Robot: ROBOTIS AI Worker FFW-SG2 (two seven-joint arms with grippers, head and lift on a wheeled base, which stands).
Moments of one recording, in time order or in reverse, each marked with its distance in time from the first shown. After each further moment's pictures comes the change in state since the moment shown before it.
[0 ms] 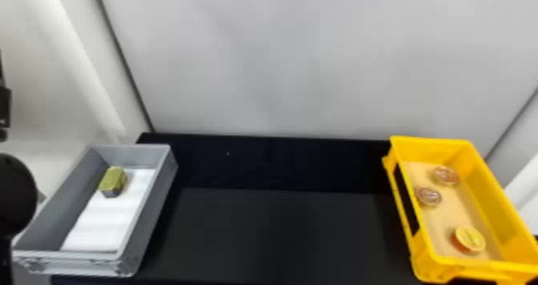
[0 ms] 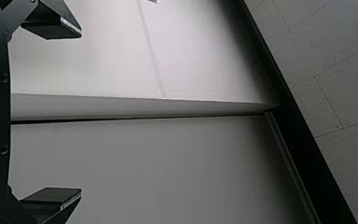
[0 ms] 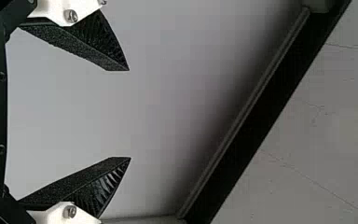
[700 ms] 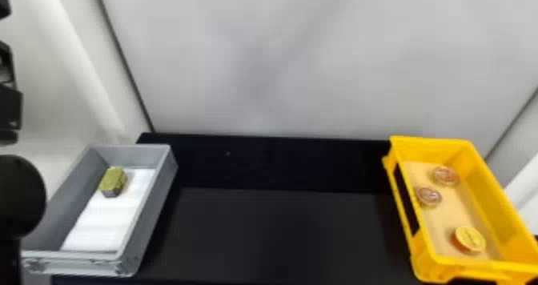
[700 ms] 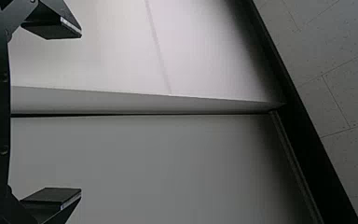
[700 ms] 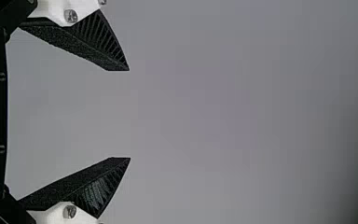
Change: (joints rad) left arm 0.003 -0.014 -0.015 0.008 0.004 0.000 0.000; right arm 0.239 0.085 -0.154 0.019 -0.089 0.244 0.108
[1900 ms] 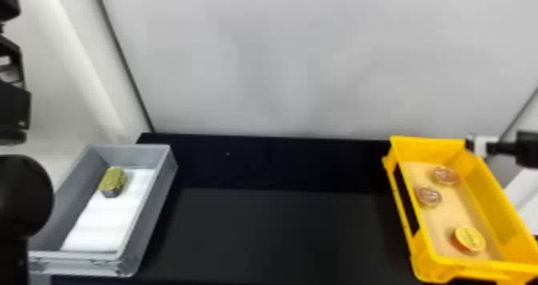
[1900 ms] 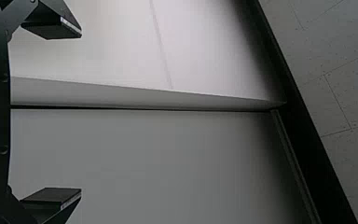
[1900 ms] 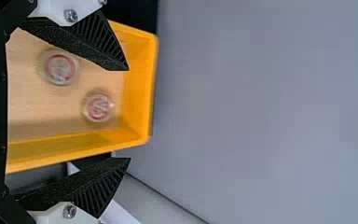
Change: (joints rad) left arm -0.002 -0.011 -0.019 -0.001 0.009 -0.001 -0.001; right arm 0.354 -0.050 -0.248 0.410 -0.045 0.190 0.276
